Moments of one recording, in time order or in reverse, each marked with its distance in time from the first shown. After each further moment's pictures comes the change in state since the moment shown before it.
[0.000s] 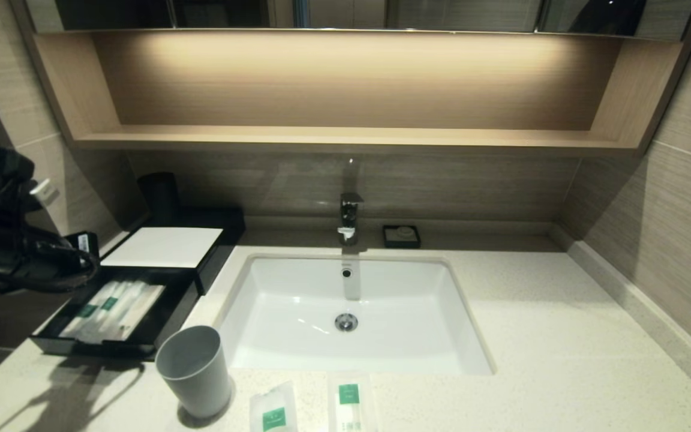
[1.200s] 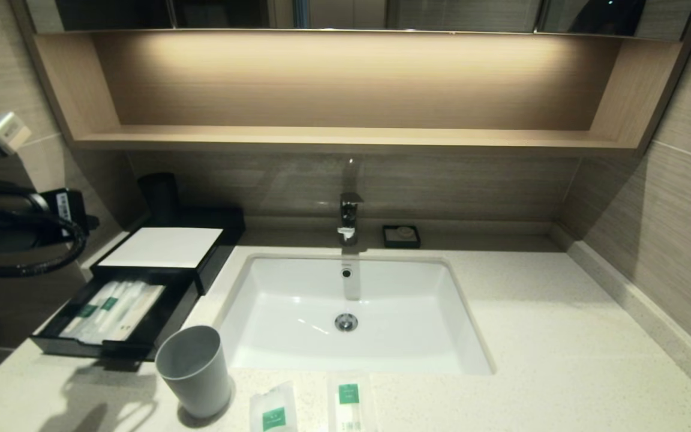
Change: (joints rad) left arm -0.155 -0.243 0.012 -0.032 0.000 0.008; right arm 0.000 0.000 0.000 0.000 0.000 0.000
